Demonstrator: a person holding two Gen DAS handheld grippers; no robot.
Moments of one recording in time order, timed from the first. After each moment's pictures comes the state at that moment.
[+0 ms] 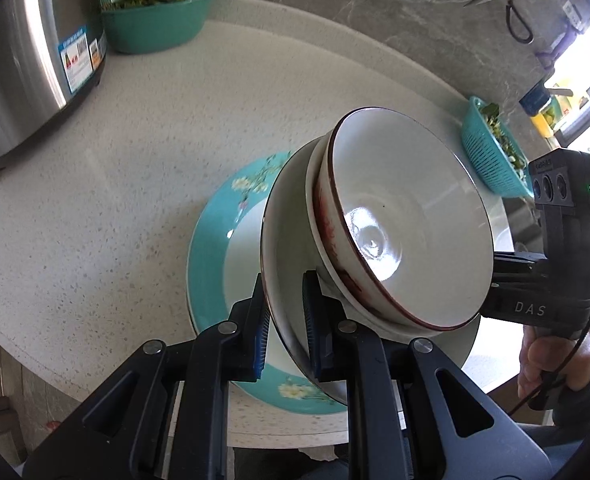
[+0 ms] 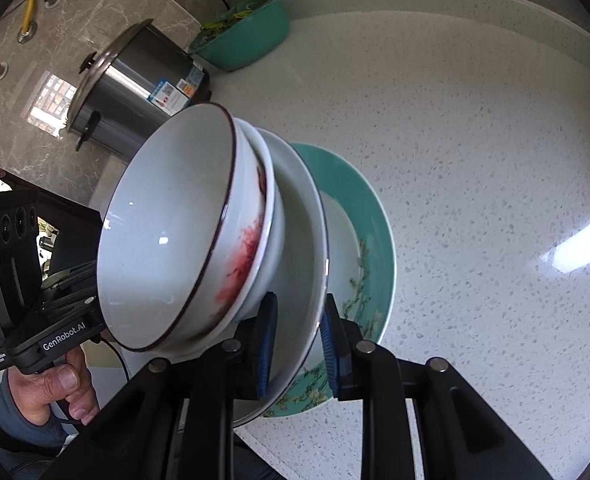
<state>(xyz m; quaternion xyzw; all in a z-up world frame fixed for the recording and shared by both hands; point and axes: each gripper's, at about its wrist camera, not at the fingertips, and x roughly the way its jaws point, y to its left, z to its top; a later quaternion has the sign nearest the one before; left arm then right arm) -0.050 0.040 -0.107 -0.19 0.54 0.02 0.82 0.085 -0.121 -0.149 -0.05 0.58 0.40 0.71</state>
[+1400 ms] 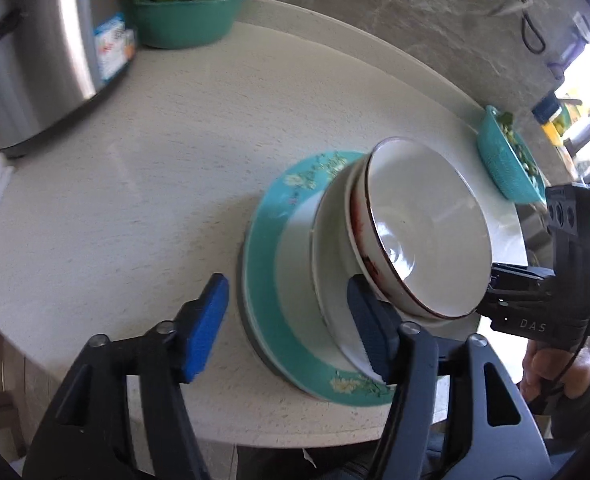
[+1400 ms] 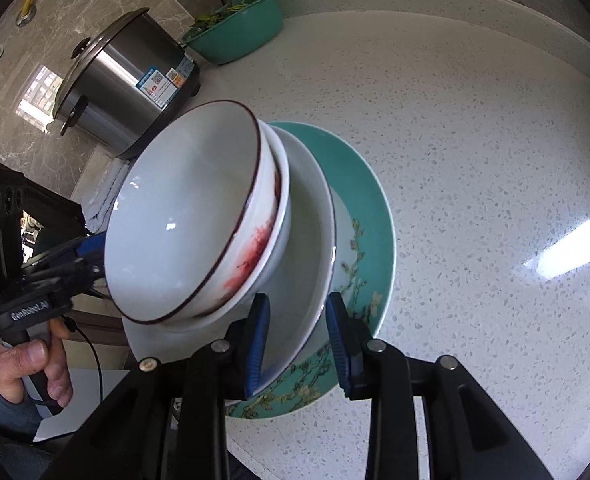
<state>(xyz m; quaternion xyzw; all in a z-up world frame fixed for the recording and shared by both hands) -0.059 0.071 -0.120 -0.19 0.52 0.05 0.83 0.067 -0.115 -0.160 -0.07 0.56 0.37 0.73</state>
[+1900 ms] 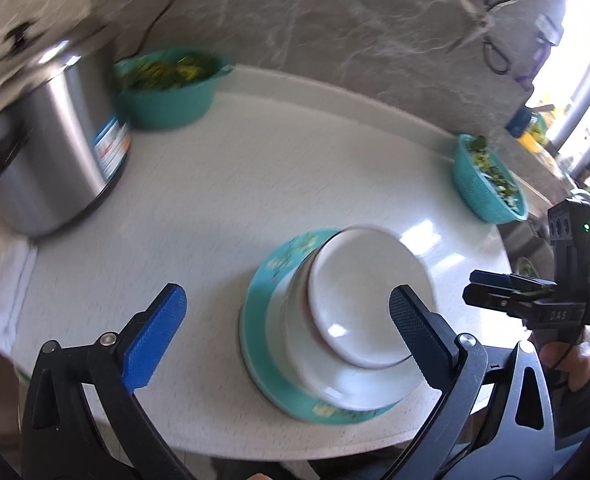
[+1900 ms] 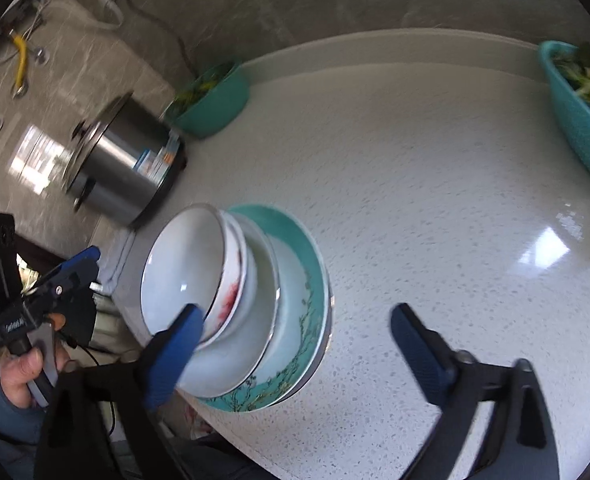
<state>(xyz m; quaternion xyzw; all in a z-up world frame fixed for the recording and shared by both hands) -0.027 0.065 -0.046 -0.14 0.47 0.01 0.87 0.073 -0.170 -0.102 0.03 0.52 0.32 0.79</state>
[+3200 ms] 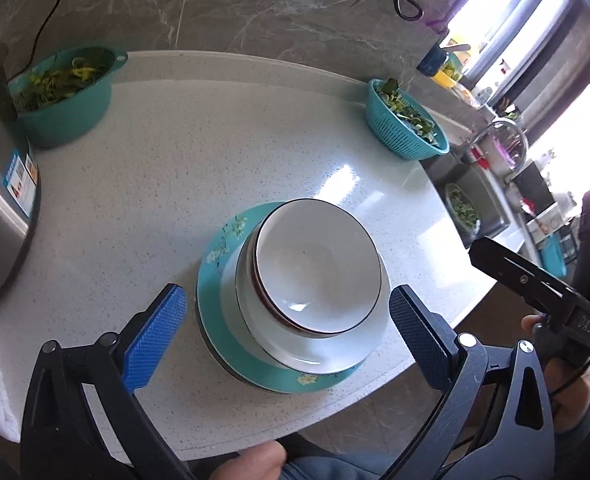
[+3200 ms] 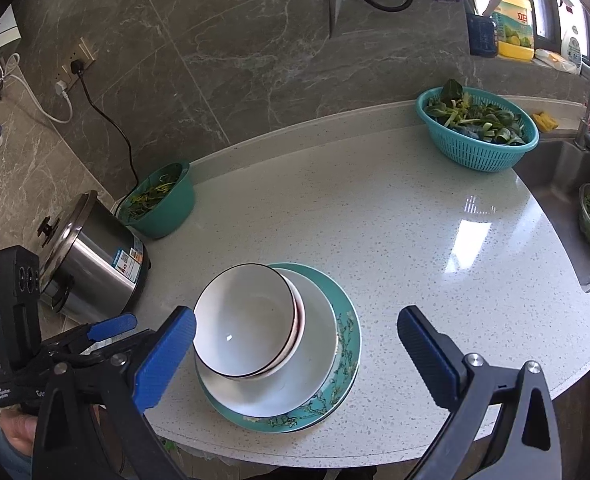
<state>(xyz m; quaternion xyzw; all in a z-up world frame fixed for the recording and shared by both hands) -0.010 0.079 -0.039 -0.10 0.51 -0.17 0.84 -0.033 -0.114 -0.036 0.09 0.40 0.10 0.90</state>
